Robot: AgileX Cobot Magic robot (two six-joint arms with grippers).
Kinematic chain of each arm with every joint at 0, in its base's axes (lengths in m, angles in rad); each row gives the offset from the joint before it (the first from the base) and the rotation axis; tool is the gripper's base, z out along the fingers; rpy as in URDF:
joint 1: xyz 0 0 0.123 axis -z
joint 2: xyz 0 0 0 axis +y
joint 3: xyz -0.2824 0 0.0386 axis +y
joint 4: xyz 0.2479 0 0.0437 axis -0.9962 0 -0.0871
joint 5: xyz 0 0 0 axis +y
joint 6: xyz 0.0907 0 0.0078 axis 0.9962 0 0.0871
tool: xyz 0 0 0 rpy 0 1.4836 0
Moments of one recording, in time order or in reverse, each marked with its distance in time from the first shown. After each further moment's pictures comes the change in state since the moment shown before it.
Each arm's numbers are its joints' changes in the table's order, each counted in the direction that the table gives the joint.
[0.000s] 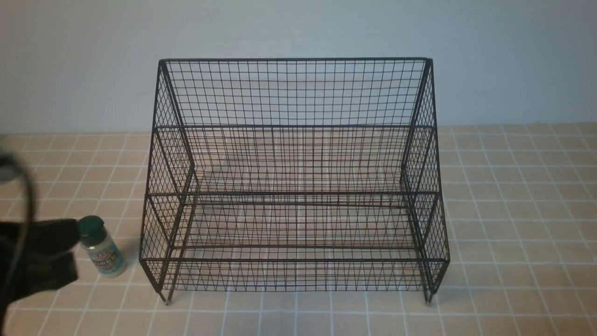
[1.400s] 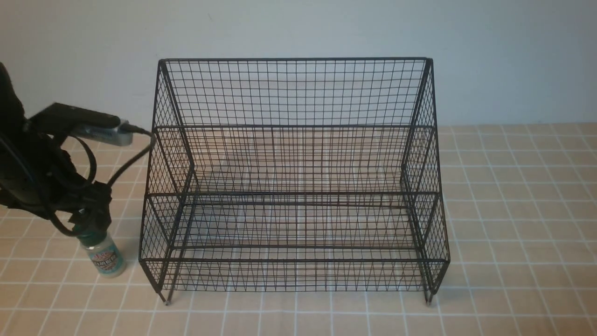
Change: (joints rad) right arm 0.000 0.000 0.000 0.000 0.000 0.000; left arm -0.173 0.911 -0.467 -0.265 0.175 0.254
